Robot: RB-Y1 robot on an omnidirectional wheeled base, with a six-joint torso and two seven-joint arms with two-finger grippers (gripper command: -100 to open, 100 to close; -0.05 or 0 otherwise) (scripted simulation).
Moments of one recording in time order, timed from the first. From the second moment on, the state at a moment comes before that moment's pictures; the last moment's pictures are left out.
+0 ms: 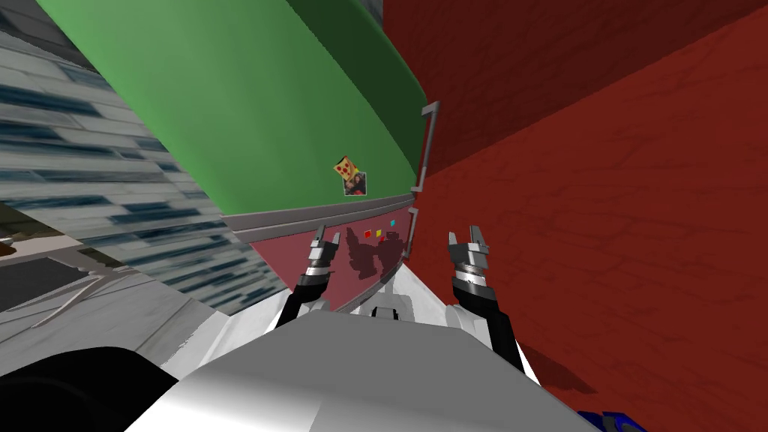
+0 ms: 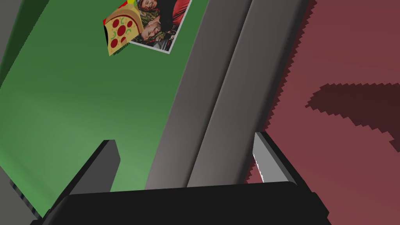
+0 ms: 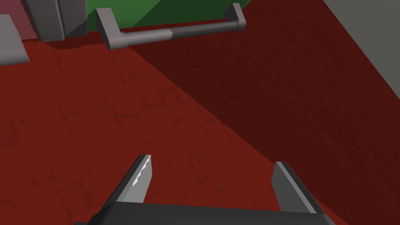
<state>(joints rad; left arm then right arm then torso) 0.52 0.05 -0.07 -2.25 0.06 -0.46 0.07 0.47 0.03 0.03 -2.33 -0.10 -0.39 -0.03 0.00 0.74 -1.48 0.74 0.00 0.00</state>
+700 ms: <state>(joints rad) 0.38 0.14 -0.10 -2.17 0.09 -0.34 0.06 0.47 0.03 0.03 -2.33 -0.10 -0.39 -0.03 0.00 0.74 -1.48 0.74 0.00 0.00</state>
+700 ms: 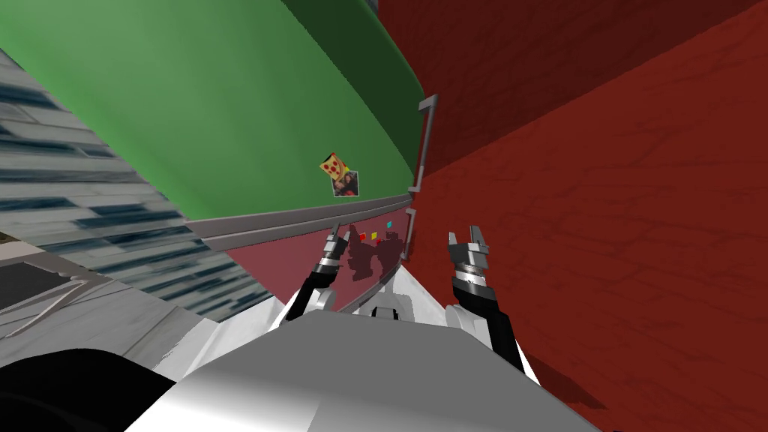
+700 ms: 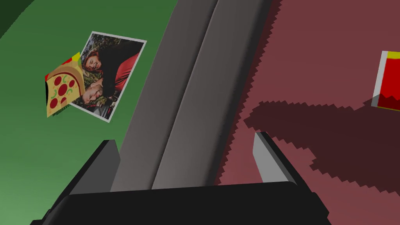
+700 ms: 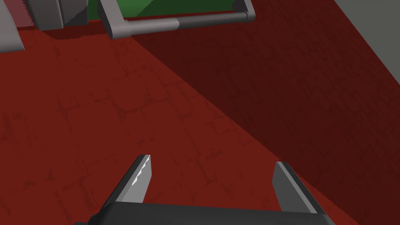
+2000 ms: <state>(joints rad) 0.04 0.15 -0.20 -1.98 0.17 -0.02 0.03 0.47 0.03 0.03 -2.33 -0.10 -0.39 -0.03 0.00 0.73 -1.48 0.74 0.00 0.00</state>
